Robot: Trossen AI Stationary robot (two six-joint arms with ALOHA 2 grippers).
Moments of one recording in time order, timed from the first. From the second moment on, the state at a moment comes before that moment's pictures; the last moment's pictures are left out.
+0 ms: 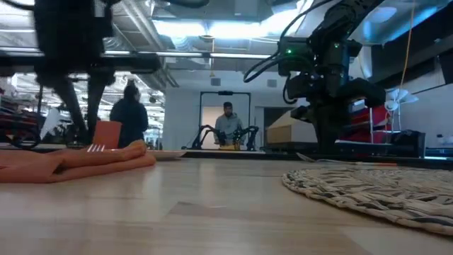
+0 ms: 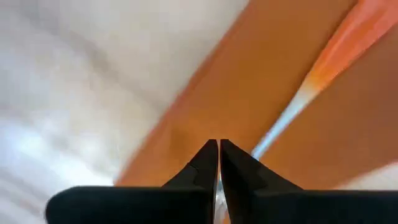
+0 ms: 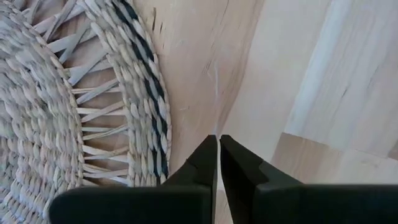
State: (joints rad) left arm -0.40 1.64 1.07 -0.97 -0.30 0.48; right arm -0.25 1.65 0.98 -0.75 -0.22 -0.52
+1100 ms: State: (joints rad) left arm -0.17 1.61 0.89 -0.94 -0.30 0.22; right arm -0.25 1.65 0.98 -0.76 -0.22 -0.52
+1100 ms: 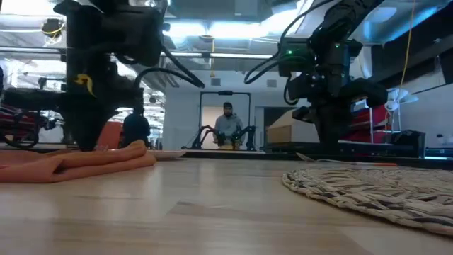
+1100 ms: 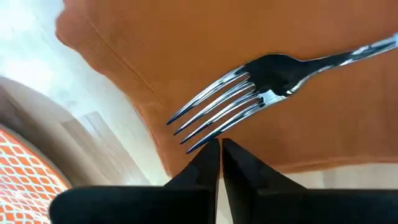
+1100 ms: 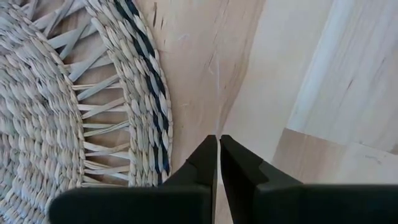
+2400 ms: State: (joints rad) left arm -0.17 1.66 0.96 -0.04 -0.16 0.19; right arm -0.04 1.35 0.98 -0.78 -0.08 -0.44
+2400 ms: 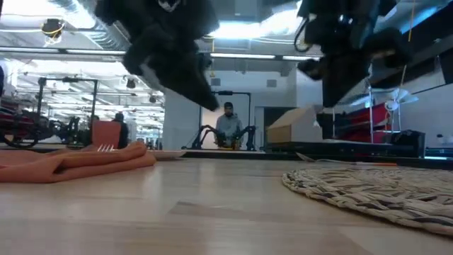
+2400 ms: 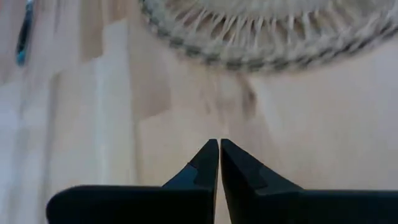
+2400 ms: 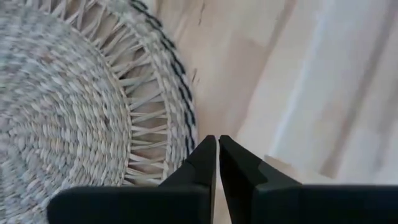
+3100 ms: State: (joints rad) left arm -0.18 1.88 0.99 0.27 -0.03 0.06; right arm 0.01 1.30 0.98 -0.84 -0.01 -0.34
